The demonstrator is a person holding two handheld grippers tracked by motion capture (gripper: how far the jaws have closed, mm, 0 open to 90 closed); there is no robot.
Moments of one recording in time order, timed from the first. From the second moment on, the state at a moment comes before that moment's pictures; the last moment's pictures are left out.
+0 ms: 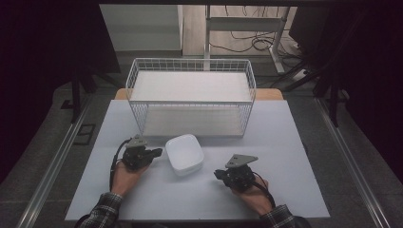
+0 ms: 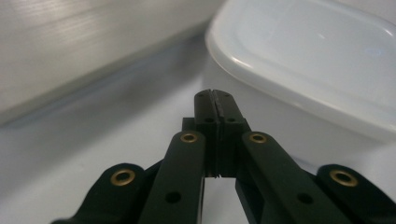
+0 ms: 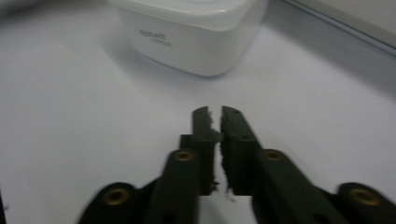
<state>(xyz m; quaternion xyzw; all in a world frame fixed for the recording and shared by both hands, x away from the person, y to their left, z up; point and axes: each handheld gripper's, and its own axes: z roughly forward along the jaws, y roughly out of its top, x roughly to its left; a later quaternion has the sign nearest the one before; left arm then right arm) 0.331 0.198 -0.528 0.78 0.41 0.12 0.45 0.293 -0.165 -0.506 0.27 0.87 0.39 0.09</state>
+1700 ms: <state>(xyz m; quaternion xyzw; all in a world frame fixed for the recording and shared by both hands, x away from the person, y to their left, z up) 0.304 0.156 -0.520 0.82 0.37 0.05 0.43 0.343 -0.159 -0.517 0.33 0.85 0.39 0.10</state>
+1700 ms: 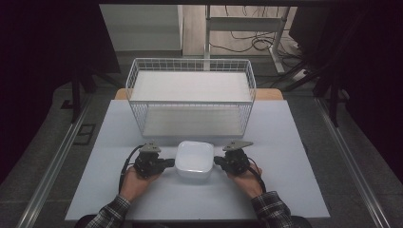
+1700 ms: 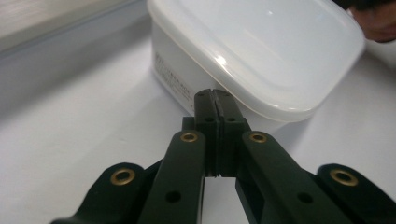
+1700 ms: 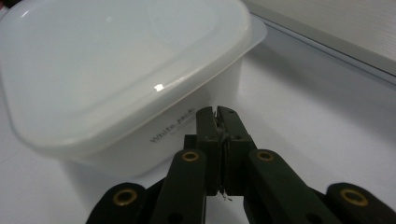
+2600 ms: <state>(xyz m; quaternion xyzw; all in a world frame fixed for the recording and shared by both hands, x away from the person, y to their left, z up) 0.271 0.179 -0.515 0.80 0.39 0.13 0.43 0.314 -0.193 -0.494 0.31 0.85 0.40 0.16</state>
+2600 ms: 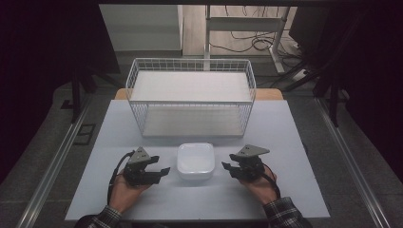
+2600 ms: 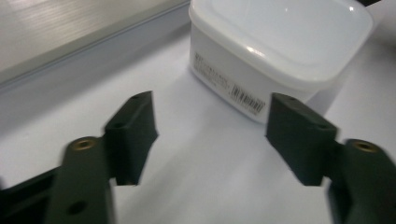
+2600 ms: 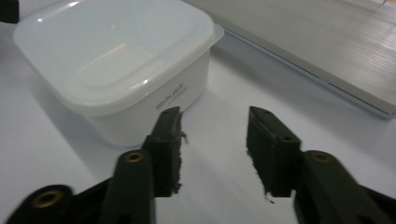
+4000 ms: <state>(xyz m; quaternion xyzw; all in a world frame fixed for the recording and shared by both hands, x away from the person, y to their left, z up) 0.285 0.166 -0.507 0.77 0.40 0.10 0.48 0.315 -0.170 -0.490 0.30 0.84 0.43 0.12</state>
